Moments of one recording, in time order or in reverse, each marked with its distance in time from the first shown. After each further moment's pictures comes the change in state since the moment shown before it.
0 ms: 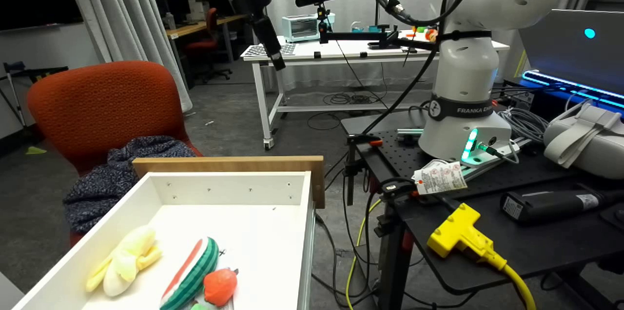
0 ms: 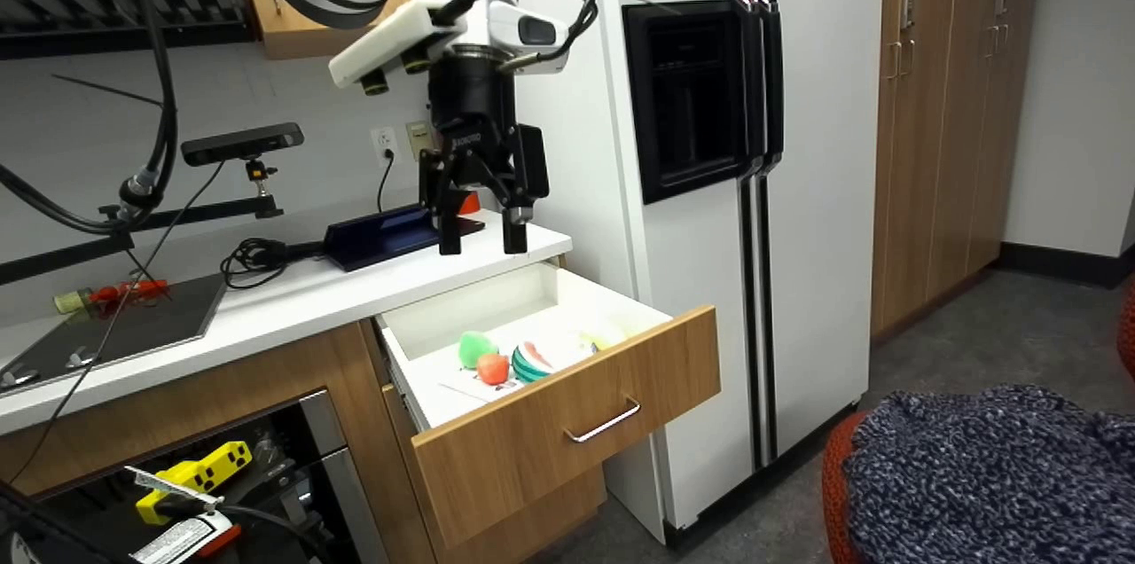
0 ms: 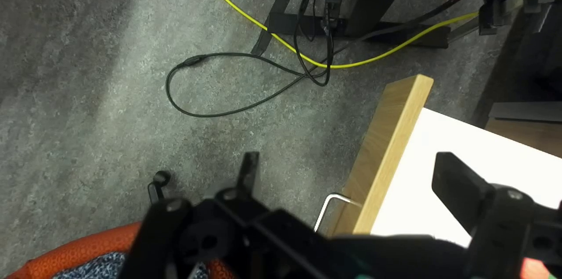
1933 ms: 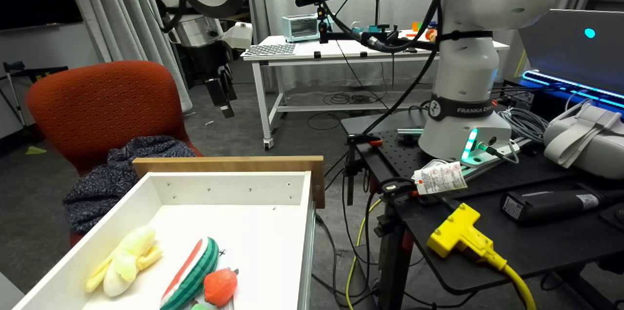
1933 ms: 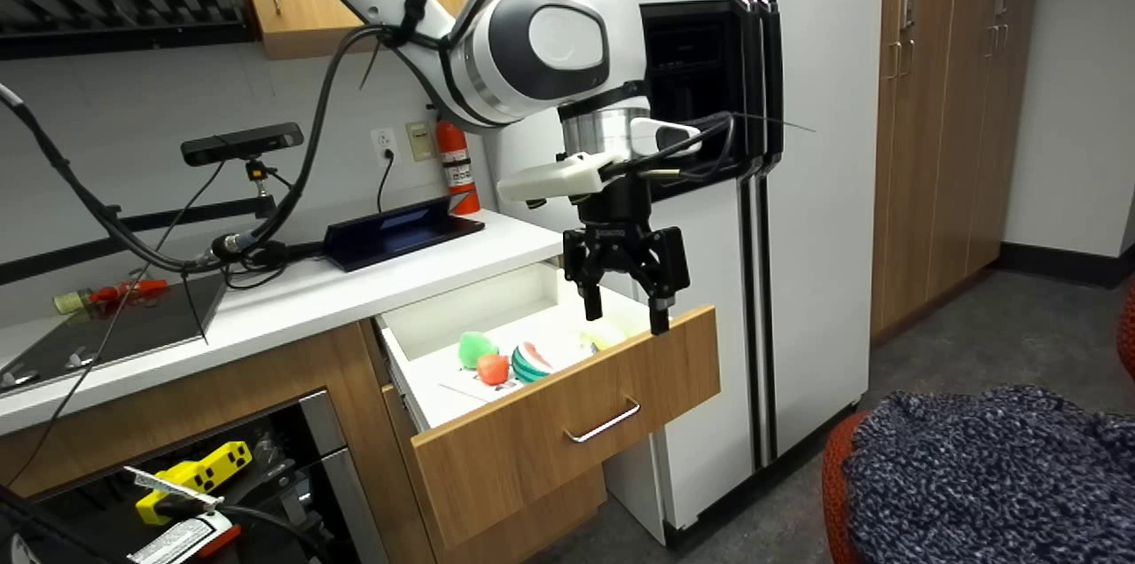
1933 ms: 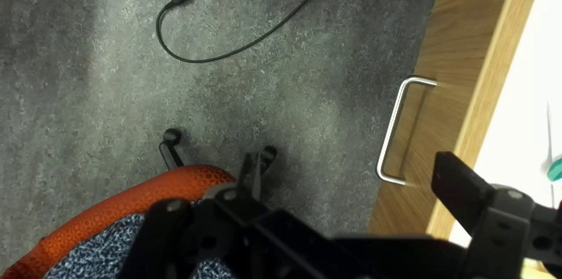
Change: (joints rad) arm -0.049 0.446 -0.052 0.225 0.064 0.356 0.038
